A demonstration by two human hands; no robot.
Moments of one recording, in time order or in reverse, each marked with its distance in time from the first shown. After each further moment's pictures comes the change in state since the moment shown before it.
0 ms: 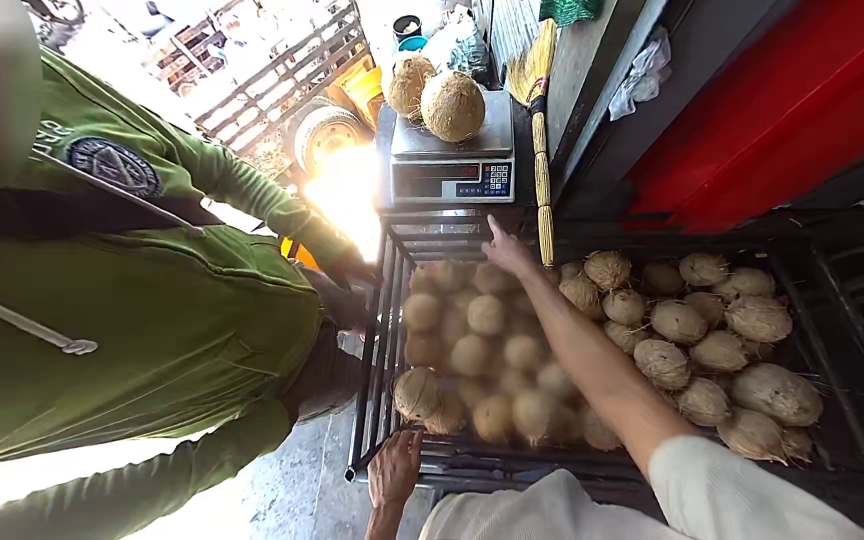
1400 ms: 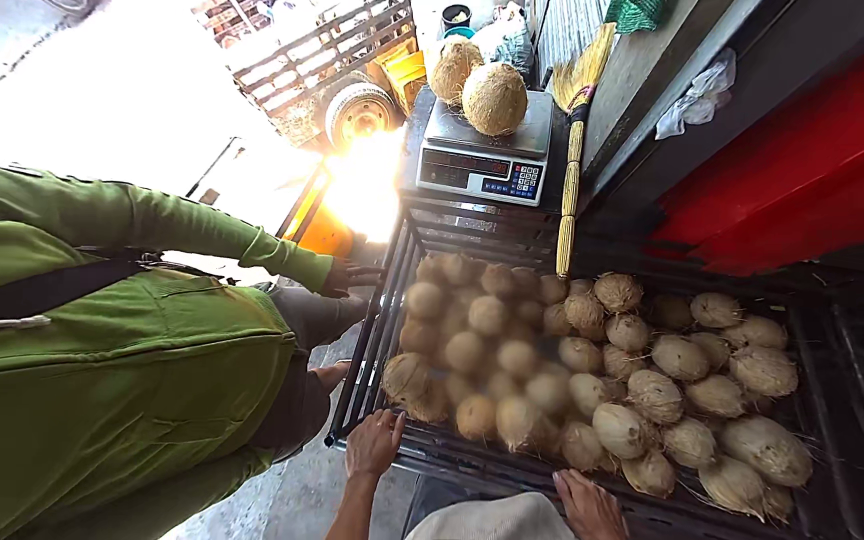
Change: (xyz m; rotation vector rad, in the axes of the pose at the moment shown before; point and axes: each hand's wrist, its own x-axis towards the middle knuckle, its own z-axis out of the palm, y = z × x) left_hand 0.002 -0.005 0.014 0.039 0.006 -0.015; right_hand -0.401 0.217 0.099 -0.399 -0.379 0.173
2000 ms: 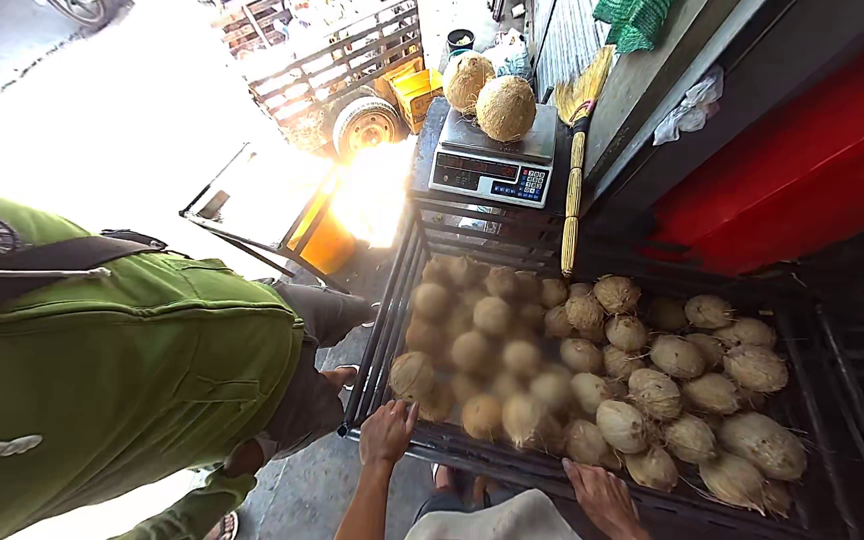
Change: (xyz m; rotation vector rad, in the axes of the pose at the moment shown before) left_hand -0.003 0.003 -0.007 0.009 -0.054 -0.012; right_hand -0.004 -0.004 0.001 -0.070 0.007 0.073
